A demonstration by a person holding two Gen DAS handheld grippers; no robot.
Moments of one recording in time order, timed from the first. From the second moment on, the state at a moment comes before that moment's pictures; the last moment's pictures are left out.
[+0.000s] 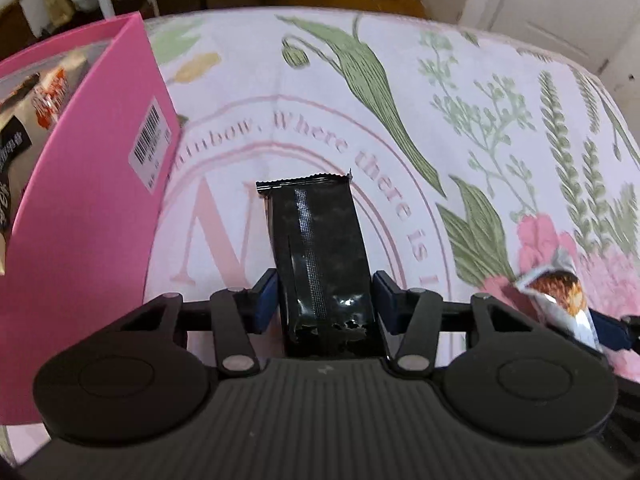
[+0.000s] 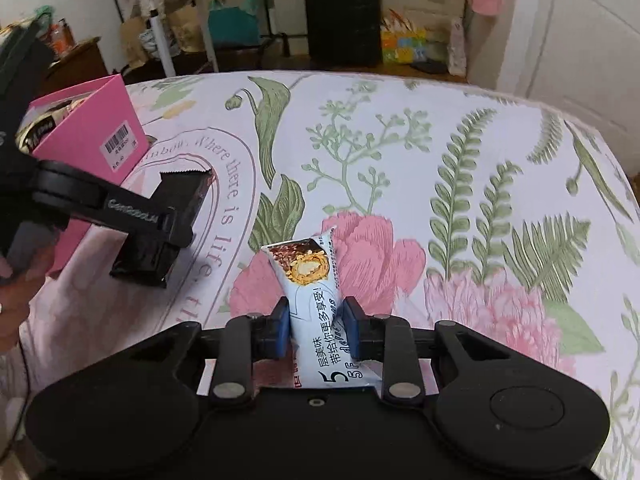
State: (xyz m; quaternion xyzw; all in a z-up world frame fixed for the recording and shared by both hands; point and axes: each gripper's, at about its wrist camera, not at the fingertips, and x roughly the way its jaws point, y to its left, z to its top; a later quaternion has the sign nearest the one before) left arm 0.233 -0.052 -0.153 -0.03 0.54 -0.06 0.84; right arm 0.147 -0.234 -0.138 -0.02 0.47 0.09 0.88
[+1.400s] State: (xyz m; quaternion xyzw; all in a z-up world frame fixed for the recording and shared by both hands) left arm 0.192 0.246 -0.045 -0.18 0.44 0.12 0.87; right arm 0.240 0.053 -0.058 0.09 0.47 0.36 0.80
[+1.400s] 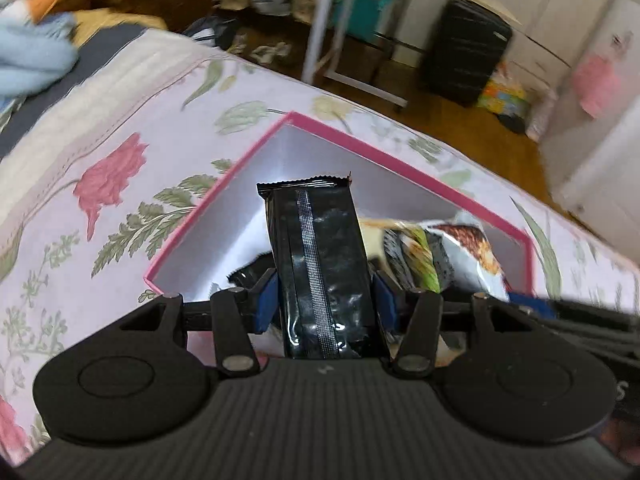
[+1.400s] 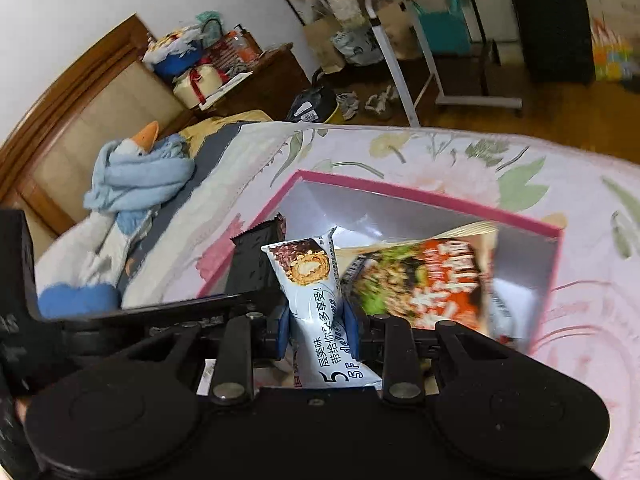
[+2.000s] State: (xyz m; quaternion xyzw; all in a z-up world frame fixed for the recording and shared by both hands) left arm 0.168 0.258 -0.039 -0.18 0.44 0.11 0.87; right arm 0.206 0.028 -0.055 0.14 0.45 0.38 0.80
